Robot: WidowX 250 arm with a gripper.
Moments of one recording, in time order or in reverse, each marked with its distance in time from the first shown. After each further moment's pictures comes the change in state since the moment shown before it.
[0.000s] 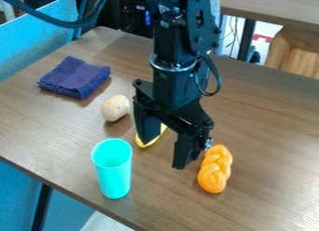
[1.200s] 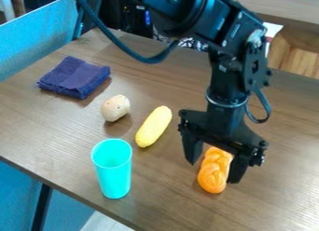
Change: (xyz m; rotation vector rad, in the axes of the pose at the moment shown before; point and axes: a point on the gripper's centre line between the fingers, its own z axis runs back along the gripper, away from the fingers) arm 0.051 -0.030 -0.046 0.004 -0.046 0.212
